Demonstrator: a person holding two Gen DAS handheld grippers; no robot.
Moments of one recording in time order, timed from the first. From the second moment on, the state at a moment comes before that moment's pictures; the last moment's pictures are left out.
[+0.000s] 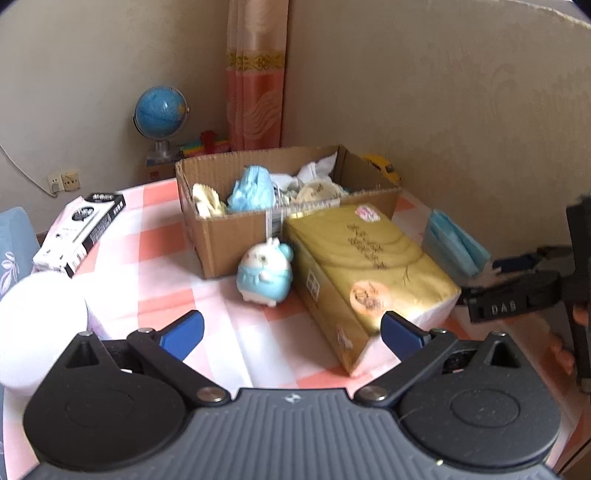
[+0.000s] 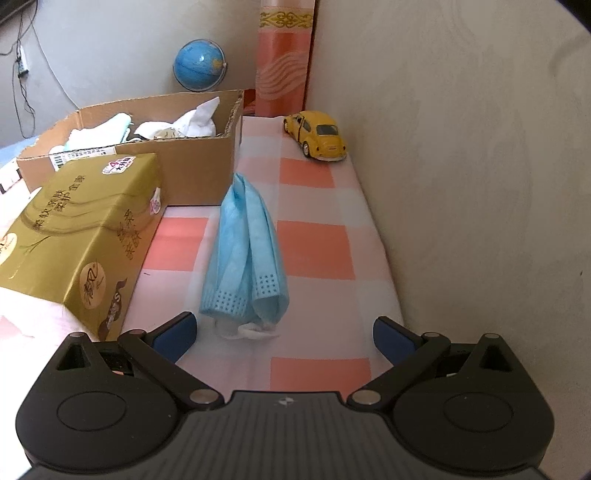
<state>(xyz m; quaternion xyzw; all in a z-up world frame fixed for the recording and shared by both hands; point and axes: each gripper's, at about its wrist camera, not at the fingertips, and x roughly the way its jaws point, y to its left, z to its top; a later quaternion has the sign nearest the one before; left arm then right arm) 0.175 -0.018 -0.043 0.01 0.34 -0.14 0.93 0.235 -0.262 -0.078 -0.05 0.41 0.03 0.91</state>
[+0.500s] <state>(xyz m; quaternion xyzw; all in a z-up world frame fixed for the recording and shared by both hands) 0.211 -0.009 -0.041 0.03 0.33 -0.13 0.94 0.227 -0.263 -0.081 -0.04 0.40 0.04 0.92</state>
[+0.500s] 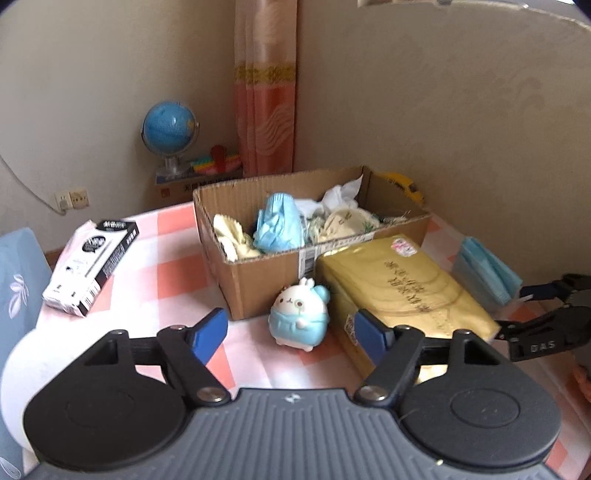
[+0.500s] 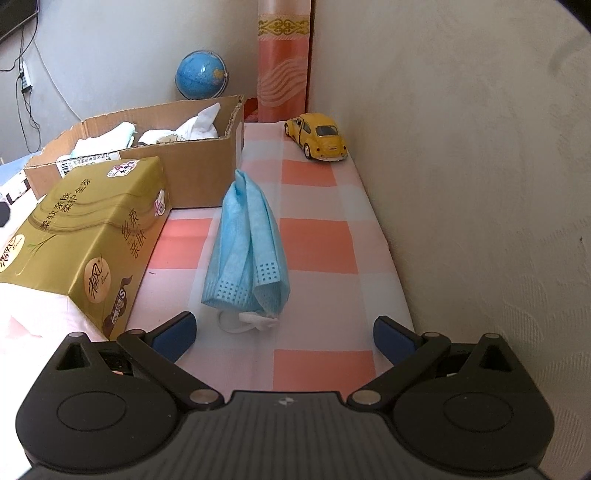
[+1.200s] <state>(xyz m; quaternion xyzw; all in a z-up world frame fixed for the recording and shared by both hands) 0.236 -0.012 -0.068 -0.01 0.35 -0.13 0.93 0.224 -0.263 -0.081 -0.04 0.39 0.04 0.92</state>
